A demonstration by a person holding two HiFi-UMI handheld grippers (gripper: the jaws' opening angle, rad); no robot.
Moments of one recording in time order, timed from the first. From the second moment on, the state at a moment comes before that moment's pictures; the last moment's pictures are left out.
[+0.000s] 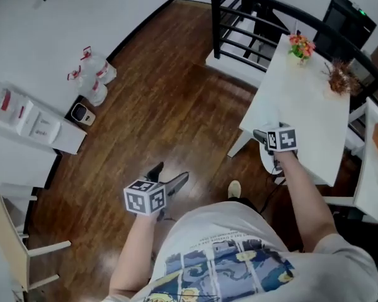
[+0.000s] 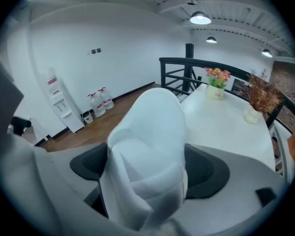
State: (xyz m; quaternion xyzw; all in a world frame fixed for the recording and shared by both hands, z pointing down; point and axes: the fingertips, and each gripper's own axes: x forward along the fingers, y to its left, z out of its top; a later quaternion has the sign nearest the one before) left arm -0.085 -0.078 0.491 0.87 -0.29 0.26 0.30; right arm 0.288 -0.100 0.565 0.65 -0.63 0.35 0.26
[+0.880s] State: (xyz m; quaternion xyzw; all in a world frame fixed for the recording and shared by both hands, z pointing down) left arm -0.295 -0.171 0.714 0.75 -0.42 0.26 0.45; right arm -0.052 -0.336 0.826 0.46 -0.73 0.37 0.35
